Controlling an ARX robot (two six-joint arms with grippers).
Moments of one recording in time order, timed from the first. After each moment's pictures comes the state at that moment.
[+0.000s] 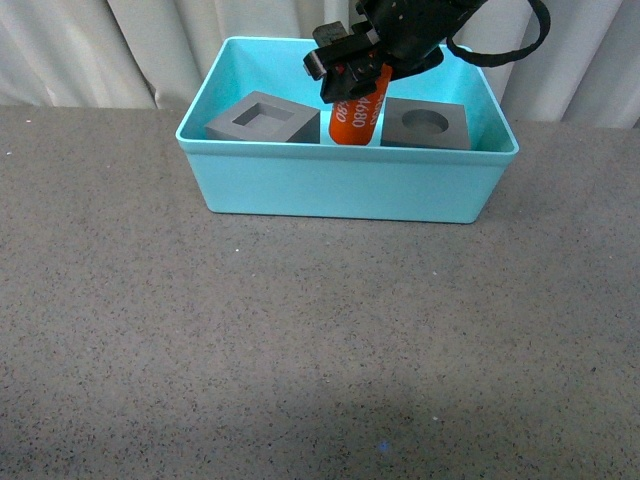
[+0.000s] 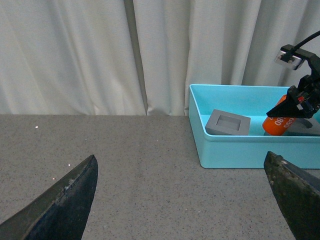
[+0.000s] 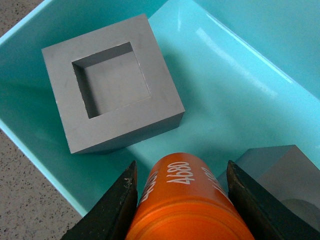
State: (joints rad) left arm 0.00 0.00 0.02 0.00 0.00 0.00; right arm 0.38 2.28 1.76 -0.35 -0.26 -0.28
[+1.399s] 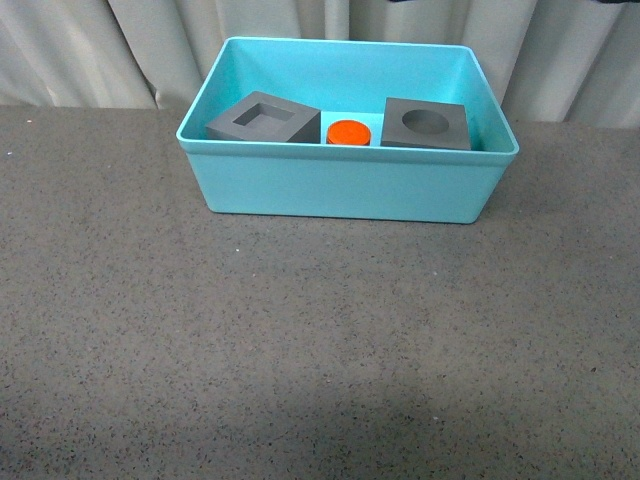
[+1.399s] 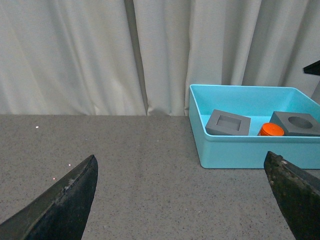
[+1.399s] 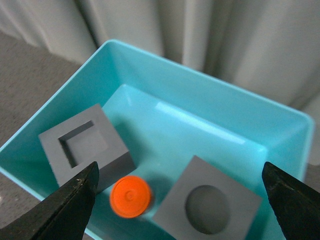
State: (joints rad) left arm 0.00 0.00 0.02 0.00 0.00 0.00; right arm 0.30 1.96 1.37 0.09 -0.18 -0.09
